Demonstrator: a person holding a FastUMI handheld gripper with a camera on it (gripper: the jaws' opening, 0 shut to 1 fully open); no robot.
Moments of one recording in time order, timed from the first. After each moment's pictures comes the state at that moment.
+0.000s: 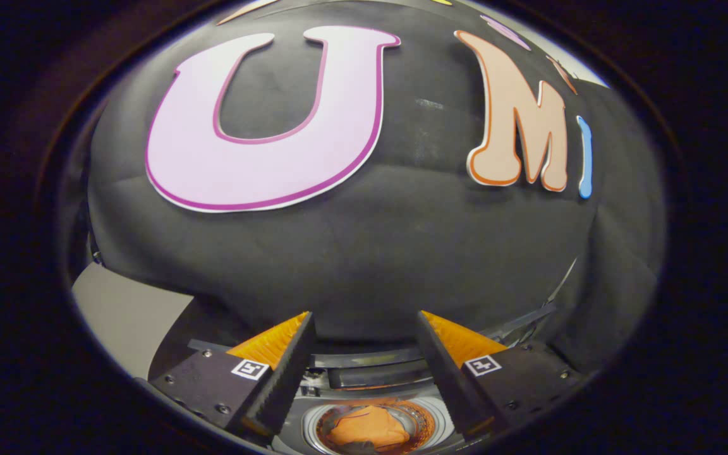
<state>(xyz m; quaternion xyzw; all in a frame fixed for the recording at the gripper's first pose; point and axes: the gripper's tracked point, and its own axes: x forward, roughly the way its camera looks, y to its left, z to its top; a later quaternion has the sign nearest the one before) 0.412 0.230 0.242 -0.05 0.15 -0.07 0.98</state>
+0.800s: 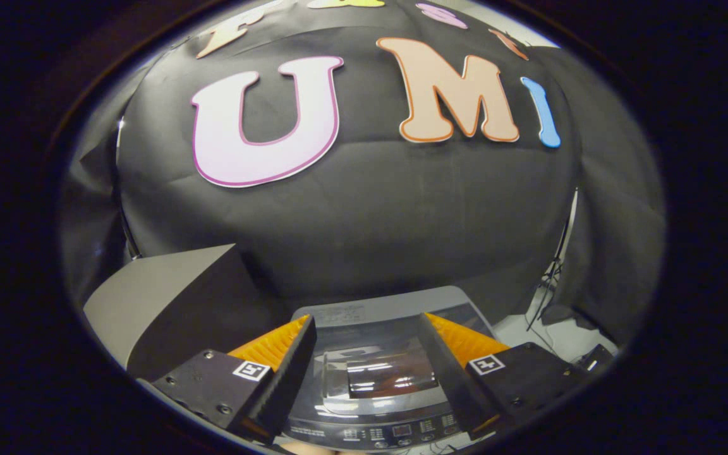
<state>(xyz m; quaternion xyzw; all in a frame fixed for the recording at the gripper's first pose) 0.280 0.200 0.202 0.03 0.15 -0.04 0.99</state>
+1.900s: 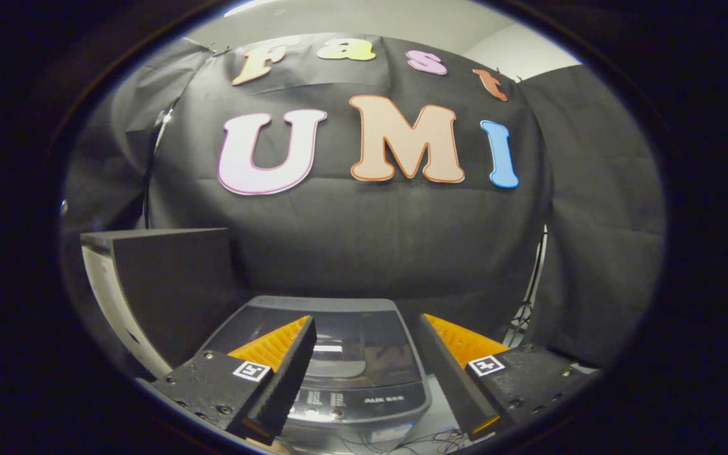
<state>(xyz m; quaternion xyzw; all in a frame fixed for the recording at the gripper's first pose) 0.146 0.082 0.154 -0.02 0.01 -0.04 1.00</state>
